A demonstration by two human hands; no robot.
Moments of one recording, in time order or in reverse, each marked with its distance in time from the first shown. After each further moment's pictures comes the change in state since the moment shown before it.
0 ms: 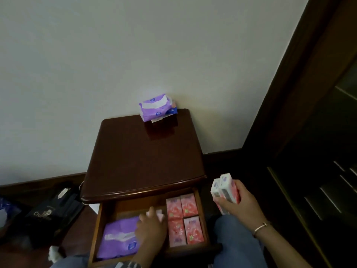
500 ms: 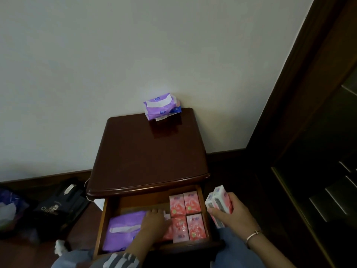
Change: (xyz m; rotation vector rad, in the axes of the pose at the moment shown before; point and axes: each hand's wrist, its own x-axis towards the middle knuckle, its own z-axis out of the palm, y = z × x) left_hand 0.015 -0.005 -0.012 0.291 -0.171 0.362; right_hand -0.014 0.021 0.027 -0.052 -0.044 0.153
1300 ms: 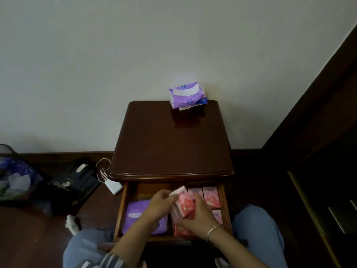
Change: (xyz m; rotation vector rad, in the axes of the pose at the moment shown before) left_hand -0.022 -0.037 -0.041 -1.264 0.021 -0.215; right_hand 0.006 -0.023 0.144 -0.344 -0.311 0.010
